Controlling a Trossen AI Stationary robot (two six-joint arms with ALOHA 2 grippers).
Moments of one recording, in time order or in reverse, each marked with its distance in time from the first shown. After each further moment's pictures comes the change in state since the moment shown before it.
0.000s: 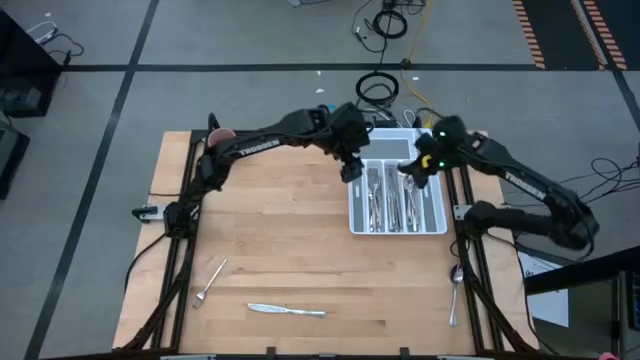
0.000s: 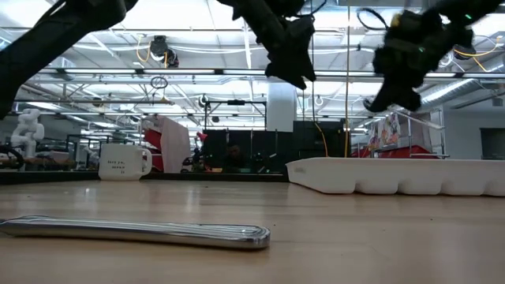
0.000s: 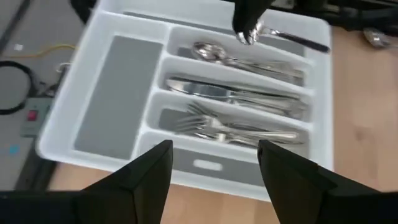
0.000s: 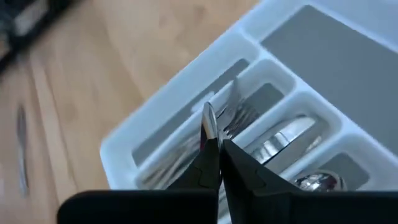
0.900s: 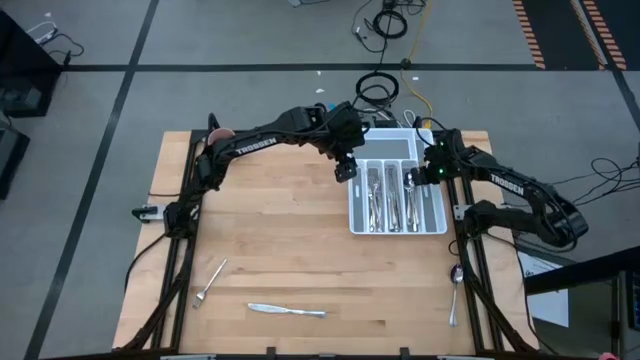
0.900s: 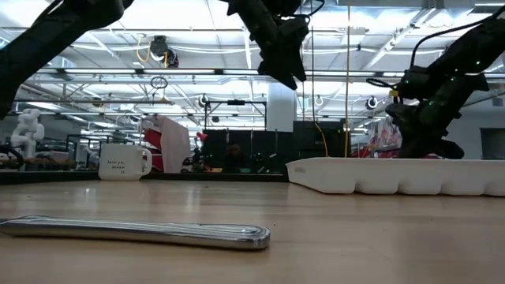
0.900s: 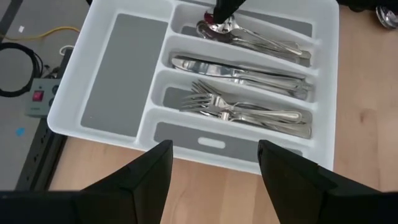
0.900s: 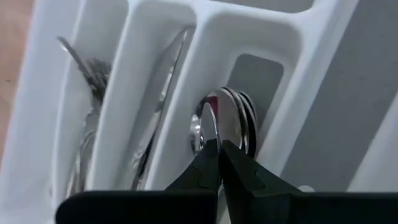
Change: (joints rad) left arm 0.007 -0.025 0.000 -0.085 -0.025 0.003; right arm -0.274 0.081 -0.334 0.232 0.038 0.252
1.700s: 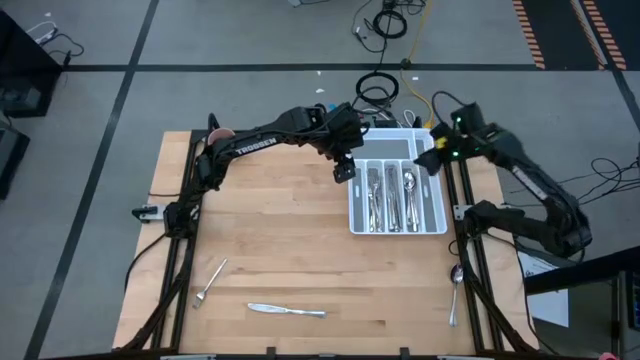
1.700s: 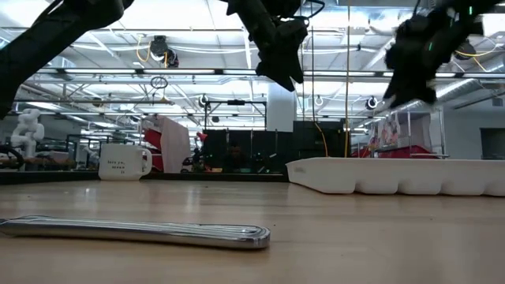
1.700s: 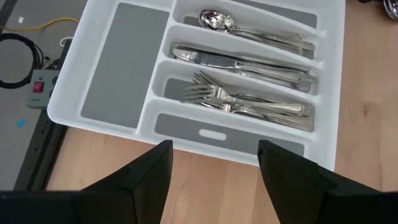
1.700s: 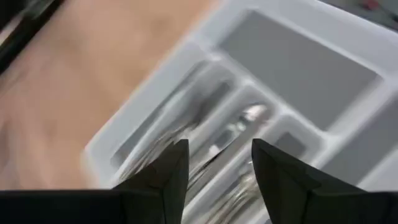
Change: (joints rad) left arm 0.000 0.000 0.000 -0.029 -0.010 -0.006; right arm 0.014 -0.096 0.367 -0.343 -0.073 -0.308
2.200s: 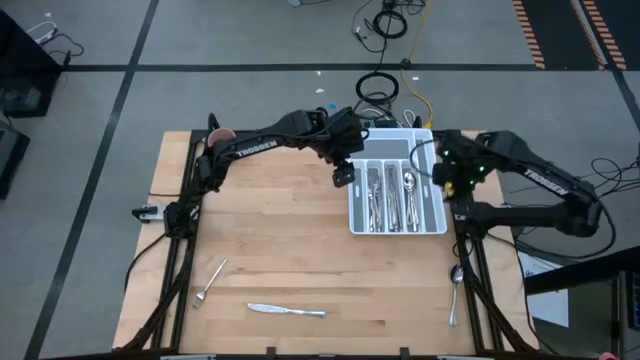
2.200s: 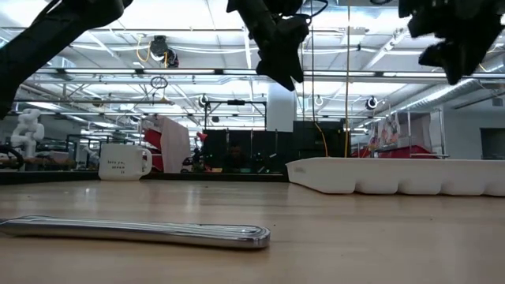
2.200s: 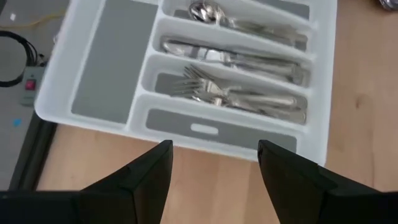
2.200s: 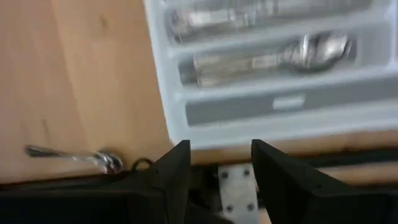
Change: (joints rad) left arm -0.021 0.001 0.000 -0.019 0.000 -0.002; right arm 0.513 0.039 0.320 -0.765 0.323 -0.384
